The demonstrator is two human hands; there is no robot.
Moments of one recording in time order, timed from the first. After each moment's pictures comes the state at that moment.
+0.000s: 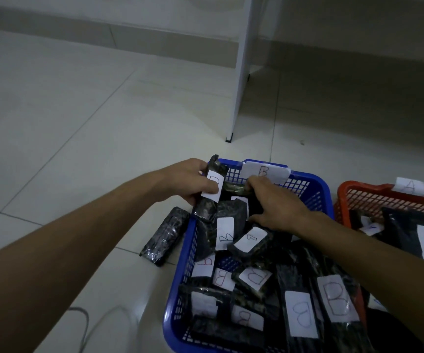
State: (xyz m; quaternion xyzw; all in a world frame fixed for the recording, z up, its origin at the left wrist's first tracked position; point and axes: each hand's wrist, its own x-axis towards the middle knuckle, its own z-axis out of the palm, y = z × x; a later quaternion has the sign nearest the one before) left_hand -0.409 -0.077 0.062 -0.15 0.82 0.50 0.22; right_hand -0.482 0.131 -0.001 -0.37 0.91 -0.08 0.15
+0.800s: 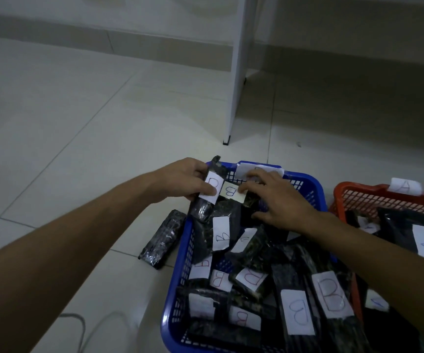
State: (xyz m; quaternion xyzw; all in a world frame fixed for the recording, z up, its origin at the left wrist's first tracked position) left_hand -0.406 -0.084 0.065 -0.11 0.82 0.52 0.21; right_hand -0.493 0.145 -0.003 -0.44 0.89 -0.08 0.10
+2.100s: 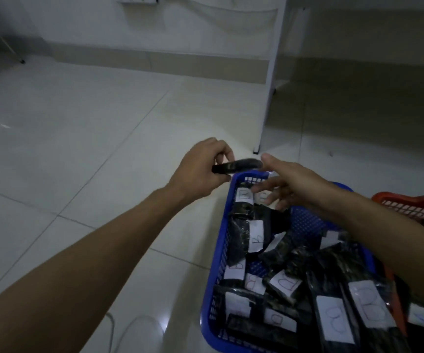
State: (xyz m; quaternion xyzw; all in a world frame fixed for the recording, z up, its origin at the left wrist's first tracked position) left_hand -0.391 -0.111 0.075 -0.02 0.95 0.28 -0.14; right_hand -0.463 0.093 0.086 -0.13 0.76 -0.50 0.38
